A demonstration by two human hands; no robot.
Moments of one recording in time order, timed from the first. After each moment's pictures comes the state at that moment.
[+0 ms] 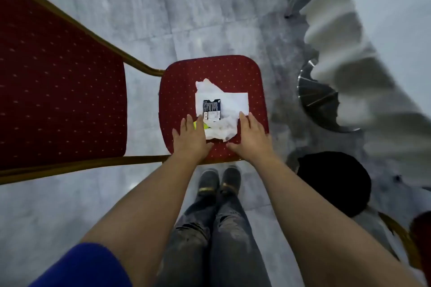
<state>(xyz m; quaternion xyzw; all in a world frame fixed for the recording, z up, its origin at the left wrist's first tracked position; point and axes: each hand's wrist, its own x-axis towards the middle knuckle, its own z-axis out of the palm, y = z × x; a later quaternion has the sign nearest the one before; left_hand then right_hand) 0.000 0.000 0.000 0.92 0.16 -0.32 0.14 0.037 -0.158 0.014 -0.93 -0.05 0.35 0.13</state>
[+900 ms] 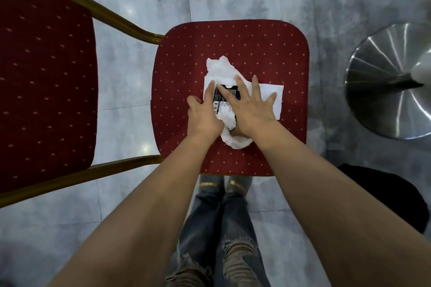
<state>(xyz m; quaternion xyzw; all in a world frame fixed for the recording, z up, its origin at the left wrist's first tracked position) 0.087 0.008 -0.139 0.85 0.33 -0.23 0.33 0.149 -0.104 -0.144 -0.90 -0.29 0.33 -0.03</state>
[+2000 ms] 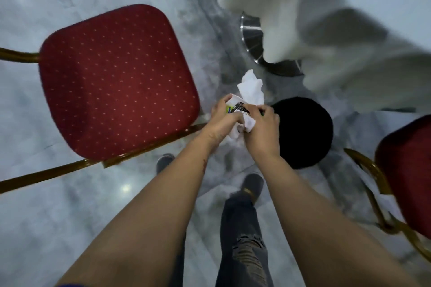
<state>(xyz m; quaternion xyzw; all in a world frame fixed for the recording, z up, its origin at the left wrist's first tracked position) 0.020 -0.268 -0.071 0.63 0.23 -0.38 0.63 -0.018 -0.382 -0.090 -0.95 0.15 0.14 0.22</state>
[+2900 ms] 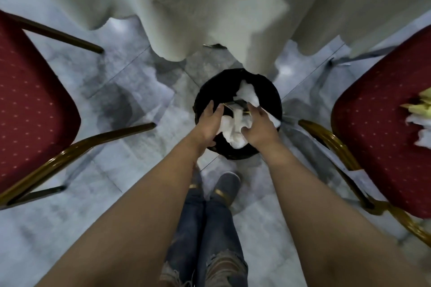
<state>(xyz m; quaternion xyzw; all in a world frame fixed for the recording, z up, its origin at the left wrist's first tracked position) -0.024 -0.518 -0.196 0.67 0.24 -0.49 0.51 -0.078 -0.662 -0.243 -0.87 0.25 0.29 0.31</state>
